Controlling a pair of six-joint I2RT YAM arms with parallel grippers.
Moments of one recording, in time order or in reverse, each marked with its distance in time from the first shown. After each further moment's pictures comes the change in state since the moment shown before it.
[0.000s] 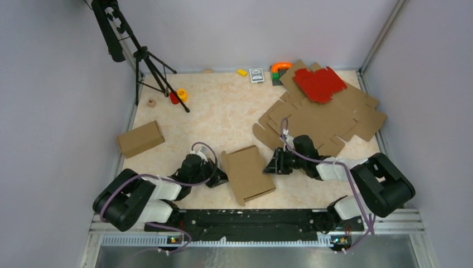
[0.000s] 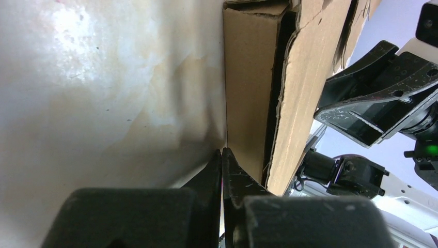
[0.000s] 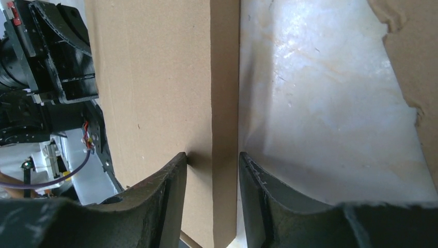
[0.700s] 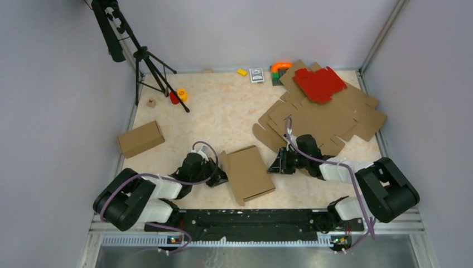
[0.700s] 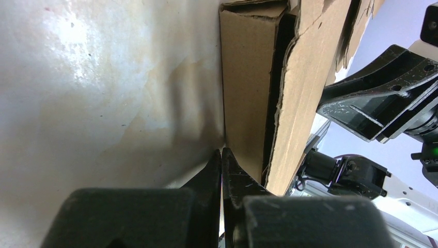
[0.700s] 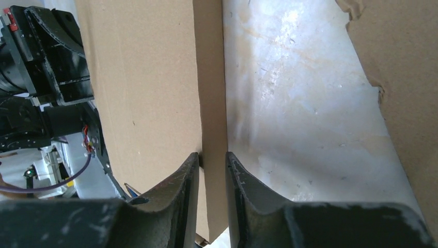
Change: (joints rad) left arm 0.000 0.011 0.023 -0.022 0.009 0.008; right arm -0.038 -0.068 0.001 -0.116 0.018 -0.011
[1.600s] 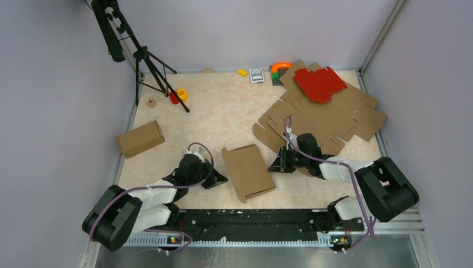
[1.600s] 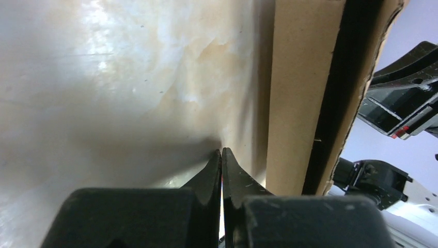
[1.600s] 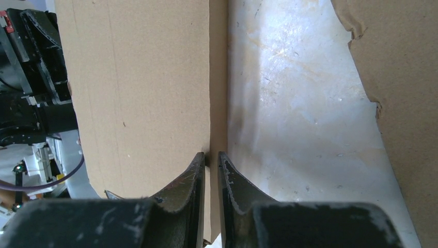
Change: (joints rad) left arm 0.018 -0.229 -0.009 -0.275 -0.060 0.068; right arm -0.013 0.011 0.008 0.015 -0.017 -0.050
